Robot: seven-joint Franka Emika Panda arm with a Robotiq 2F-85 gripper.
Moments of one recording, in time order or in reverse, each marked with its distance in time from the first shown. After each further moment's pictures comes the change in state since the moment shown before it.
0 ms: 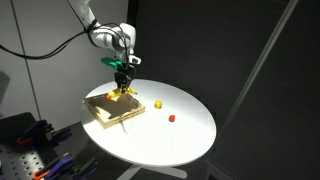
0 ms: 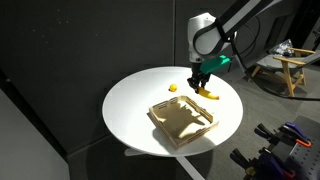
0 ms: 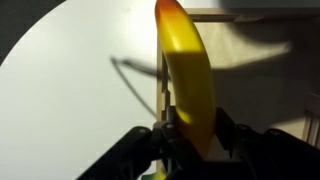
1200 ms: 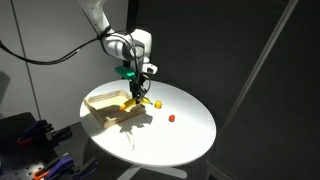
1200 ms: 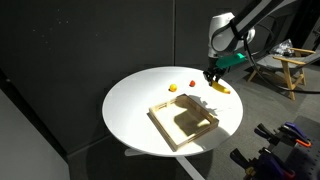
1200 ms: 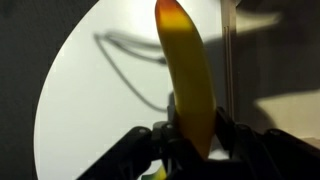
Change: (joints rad) arm -0.172 -0.010 -0.043 -0.066 0.001 0.134 -0.053
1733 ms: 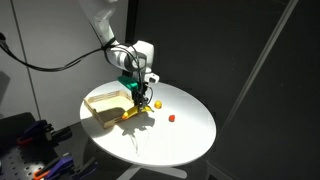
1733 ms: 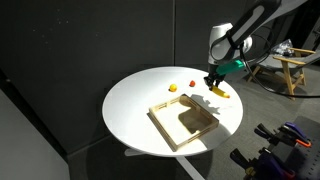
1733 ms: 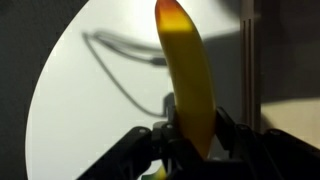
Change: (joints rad) arm -0.022 0.097 -0.009 0.024 0.012 0.072 -0.039
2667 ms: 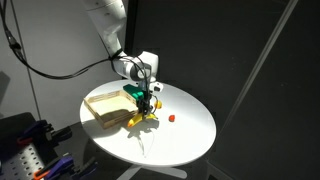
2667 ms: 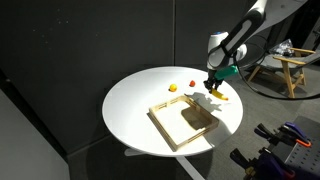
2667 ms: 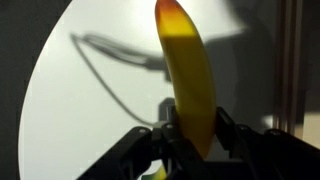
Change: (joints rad) arm -0.020 0.139 -0.019 0.100 0.003 0.031 -0.038
